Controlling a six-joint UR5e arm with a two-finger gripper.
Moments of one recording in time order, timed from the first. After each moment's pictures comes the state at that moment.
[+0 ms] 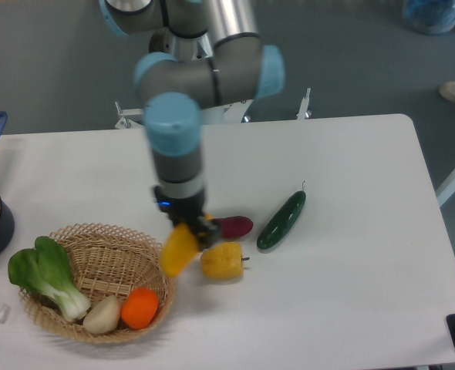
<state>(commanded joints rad) 2.10 -1.85 -1.72 -0.99 1.57 1.00</state>
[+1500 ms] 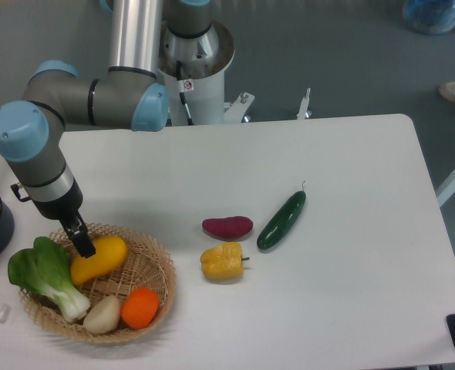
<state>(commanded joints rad) 1.89 -1.91 -1.71 -0.93 1.64 0.87</state>
